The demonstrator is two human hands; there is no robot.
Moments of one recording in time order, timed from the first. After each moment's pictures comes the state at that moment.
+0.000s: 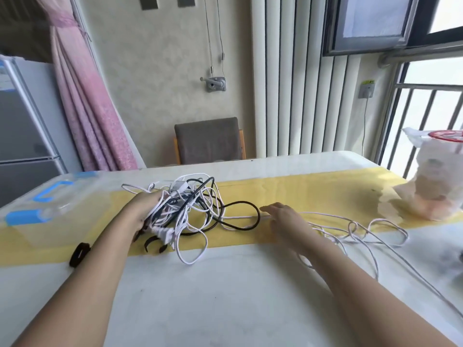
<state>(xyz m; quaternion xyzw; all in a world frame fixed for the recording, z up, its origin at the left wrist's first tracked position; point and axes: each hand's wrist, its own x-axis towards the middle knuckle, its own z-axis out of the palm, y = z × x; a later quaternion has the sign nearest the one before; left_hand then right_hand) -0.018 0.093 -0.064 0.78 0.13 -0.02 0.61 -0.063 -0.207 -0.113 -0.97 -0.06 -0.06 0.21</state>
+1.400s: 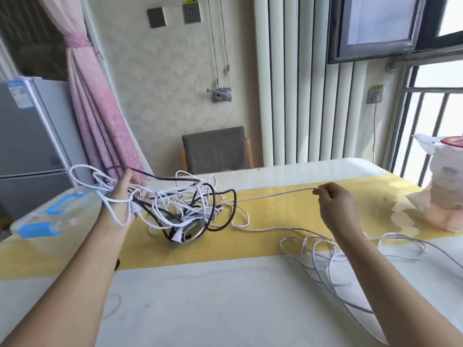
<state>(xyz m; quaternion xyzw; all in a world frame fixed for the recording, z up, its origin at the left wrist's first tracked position) -0.009 0.130 -0.034 0.54 0.08 0.20 0.81 -0.059 -0.263 -0.079 -0.81 0.13 -0.31 0.48</state>
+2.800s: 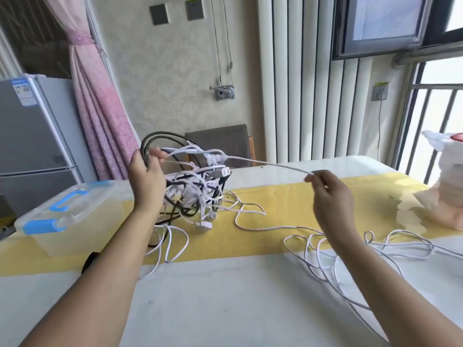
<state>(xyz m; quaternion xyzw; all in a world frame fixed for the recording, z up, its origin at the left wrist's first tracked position) -0.012 0.068 -0.012 0.69 -0.01 0.46 0.56 -0.075 -0.227 -0.063 -0.74 0.06 -0.38 0.55</state>
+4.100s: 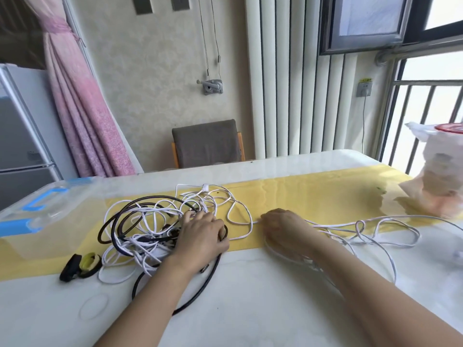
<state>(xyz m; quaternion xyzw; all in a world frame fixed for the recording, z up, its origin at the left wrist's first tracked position) -0.056 0.007 -0.118 0.97 -0.19 0.16 0.01 -0.062 -0.208 -0.114 -0.98 -0.10 -0.04 0.18</state>
